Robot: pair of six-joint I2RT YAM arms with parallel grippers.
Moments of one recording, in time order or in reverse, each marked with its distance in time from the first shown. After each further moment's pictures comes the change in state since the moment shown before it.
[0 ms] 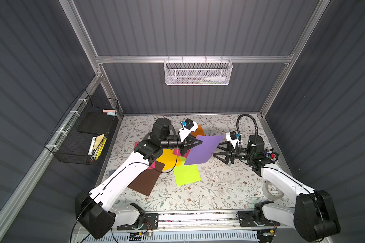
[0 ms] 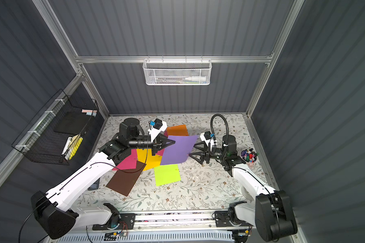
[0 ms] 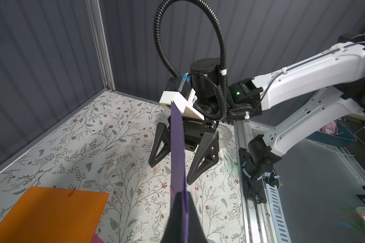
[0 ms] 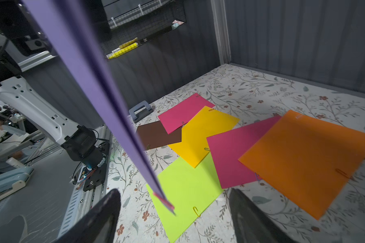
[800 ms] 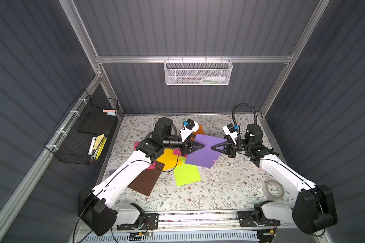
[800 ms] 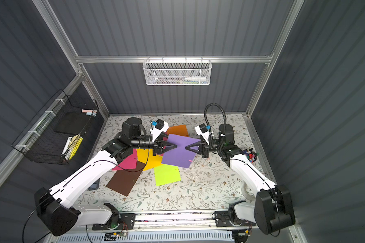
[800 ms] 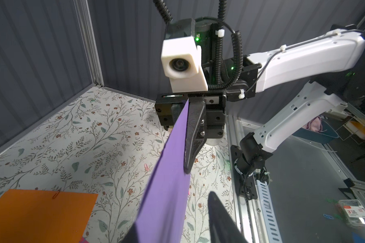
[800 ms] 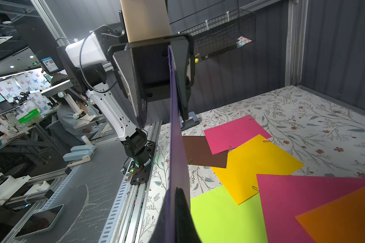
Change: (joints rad) left arm 0.005 0.029 0.000 0.000 0.051 -0.008; right arm 0.058 0.064 0.228 -0.099 -0.251 0.035
